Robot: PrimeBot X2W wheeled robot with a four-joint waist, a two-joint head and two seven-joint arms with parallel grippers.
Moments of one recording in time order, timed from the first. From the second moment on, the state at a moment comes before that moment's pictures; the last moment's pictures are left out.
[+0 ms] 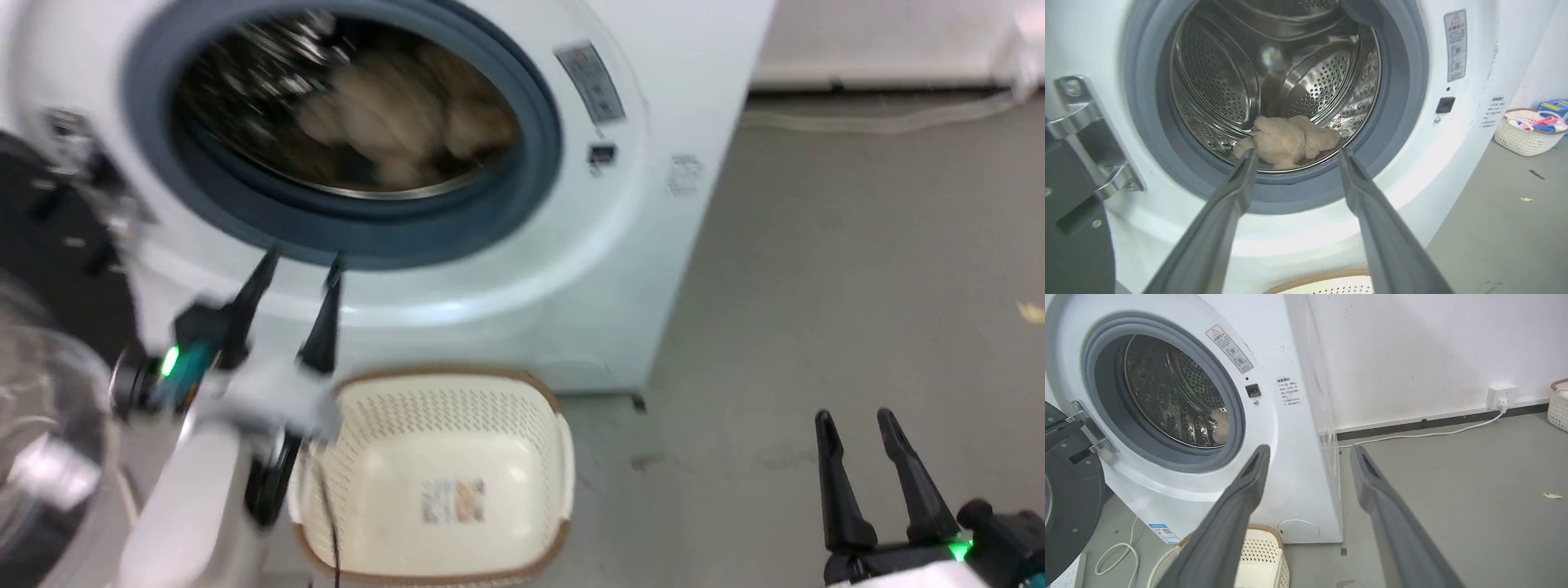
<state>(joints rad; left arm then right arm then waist) -0.53 0.26 -0.21 0.54 -0.27 -0.09 -0.26 0.08 -0.05 0.01 -0.03 0.28 0.13 -0.26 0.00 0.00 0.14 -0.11</state>
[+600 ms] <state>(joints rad) 0.08 0.15 -0.05 0.13 -0.30 -0.02 -0.26 0.19 -0.05 -0.07 -0.07 0.26 0.13 -0.26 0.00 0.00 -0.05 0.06</state>
